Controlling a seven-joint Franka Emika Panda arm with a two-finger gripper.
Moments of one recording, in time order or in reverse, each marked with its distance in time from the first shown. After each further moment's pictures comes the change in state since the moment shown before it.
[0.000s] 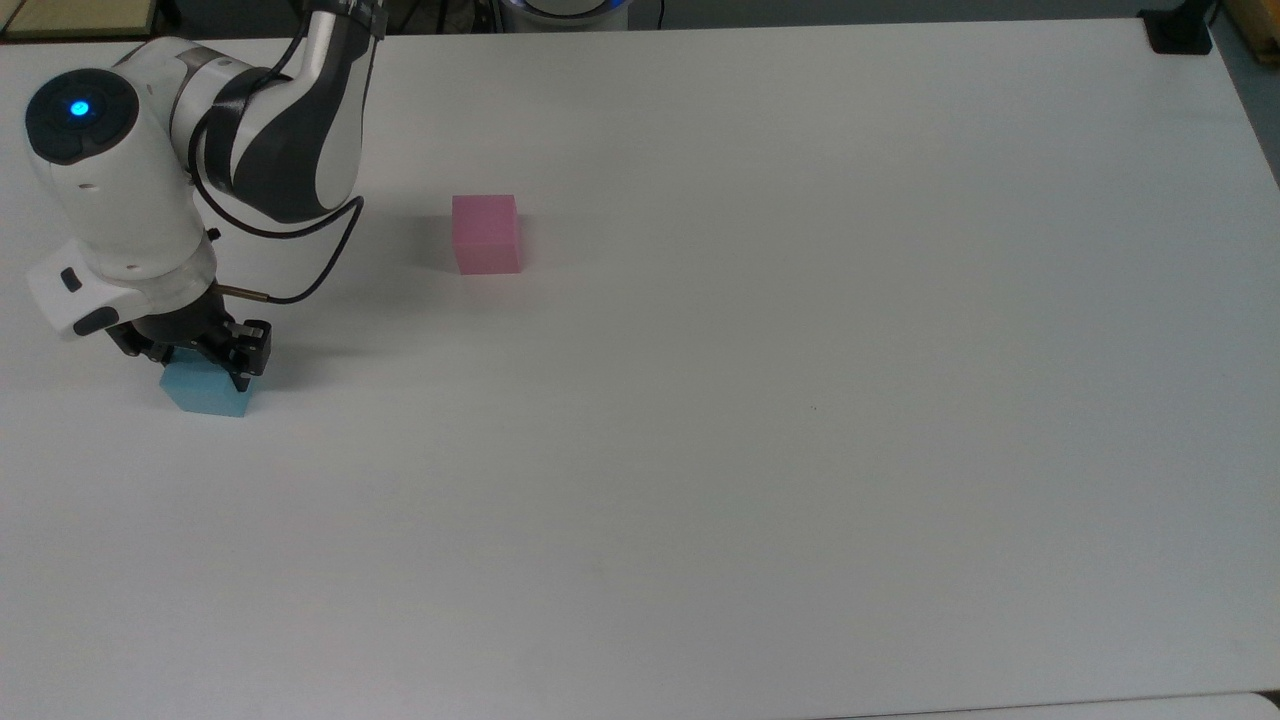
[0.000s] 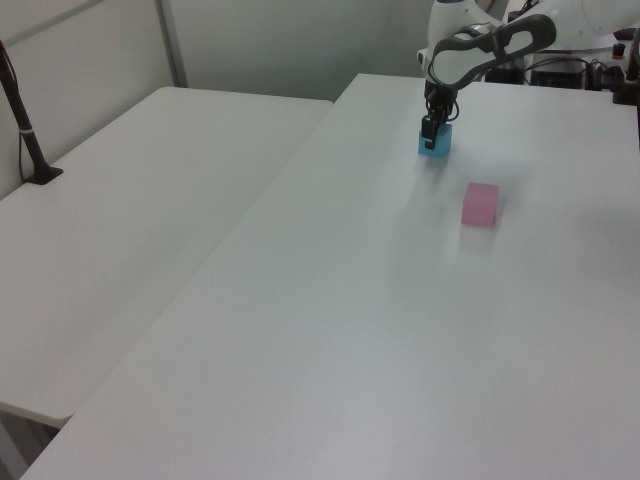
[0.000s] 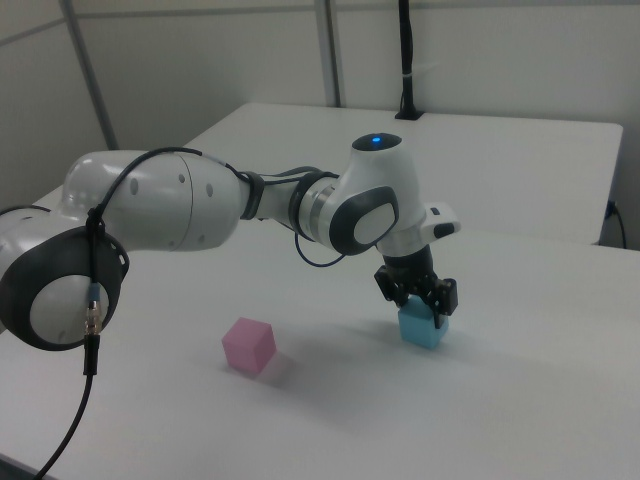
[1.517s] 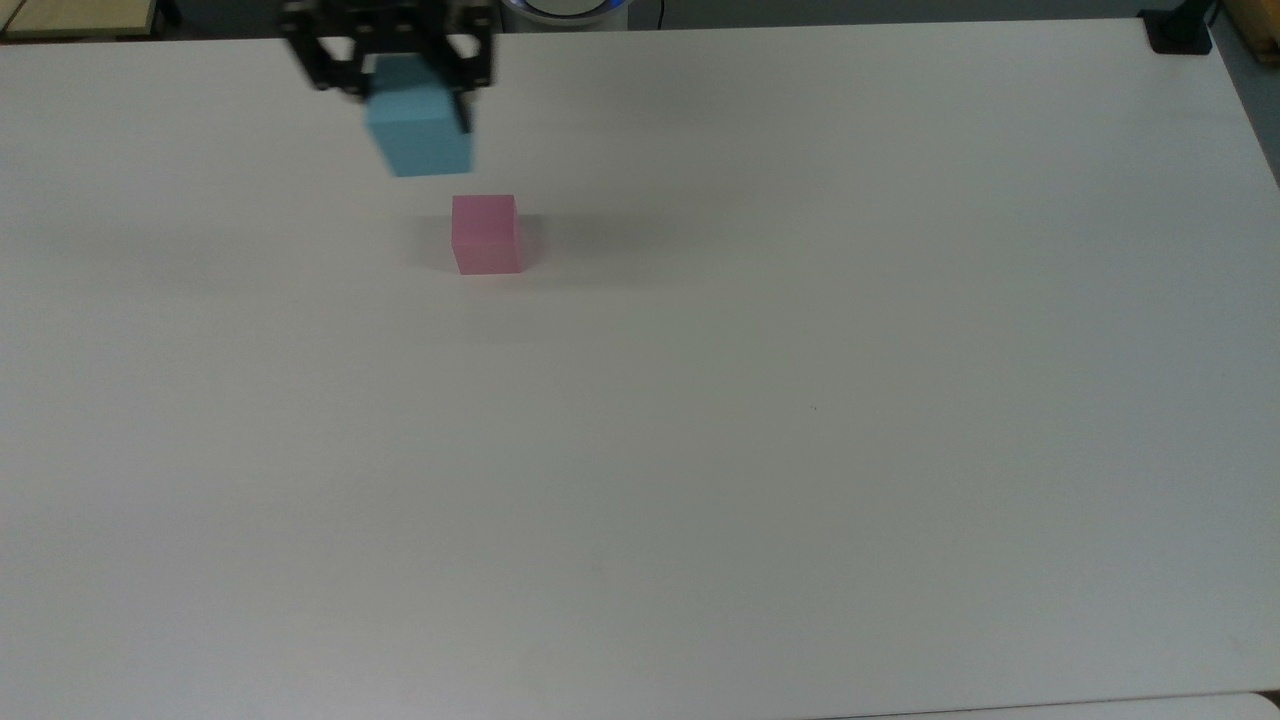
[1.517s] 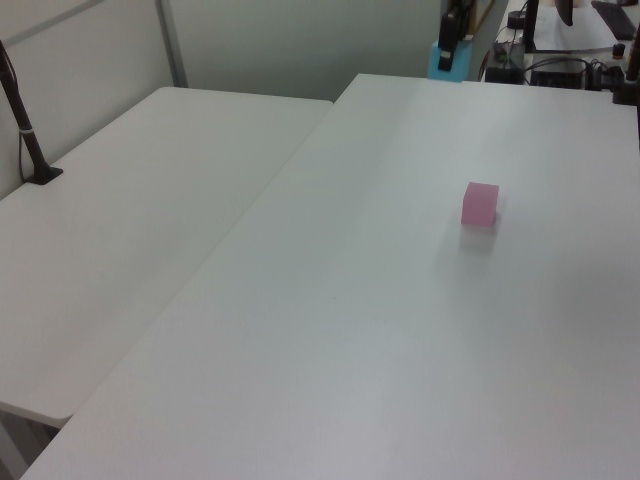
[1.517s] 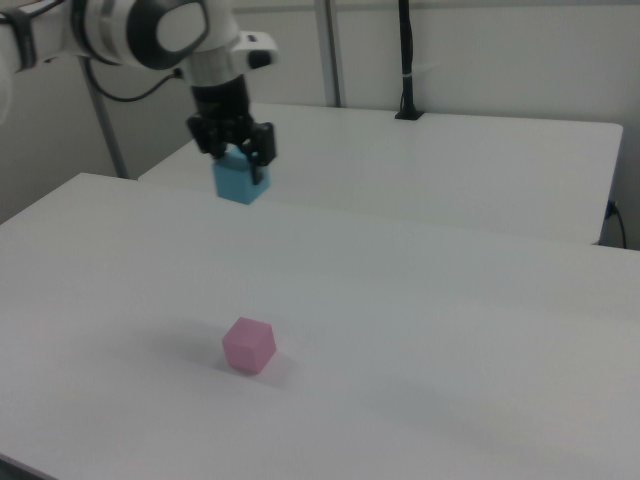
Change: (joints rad) arm 0.023 -0.592 0.309 -0.156 0.031 -0.457 0.168
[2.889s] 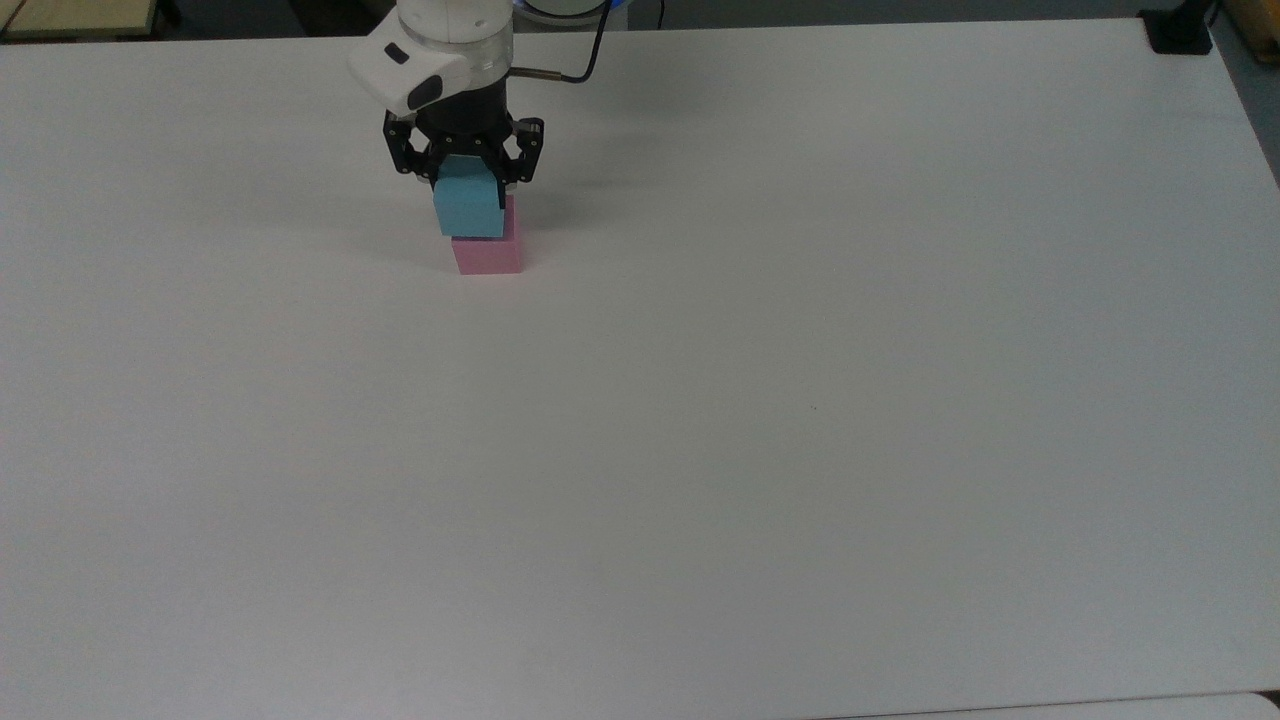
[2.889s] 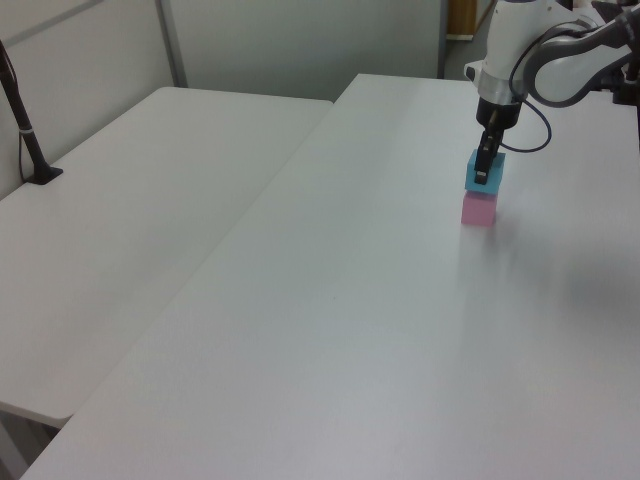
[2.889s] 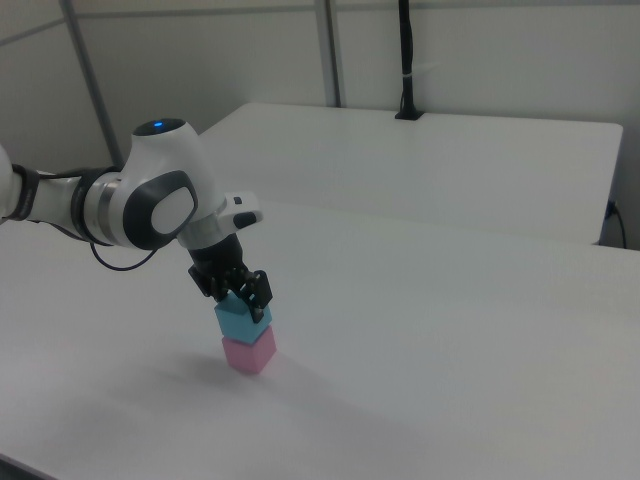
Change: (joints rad) arm 0.076 -0.149 -0.068 -0.734 -0.151 0.578 0.093
